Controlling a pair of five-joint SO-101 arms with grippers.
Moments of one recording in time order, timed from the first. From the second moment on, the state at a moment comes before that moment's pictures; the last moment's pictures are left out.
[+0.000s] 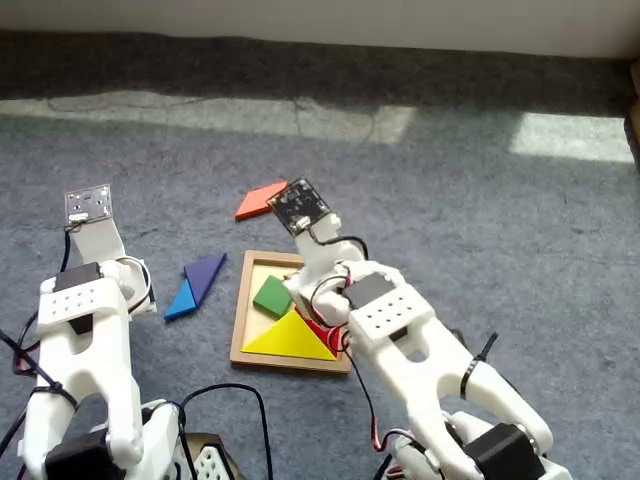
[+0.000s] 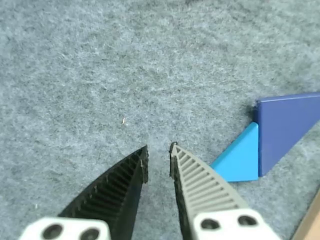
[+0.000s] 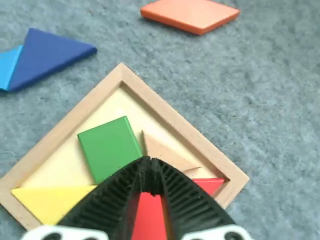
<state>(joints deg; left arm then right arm) -26.0 -25.9 57.5 50.7 3.4 -38.3 -21.5 51.2 32.1 9.8</state>
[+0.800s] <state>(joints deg) -11.6 -16.0 40.5 61.1 -21.4 -13.5 -52.9 61.9 61.4 9.9</state>
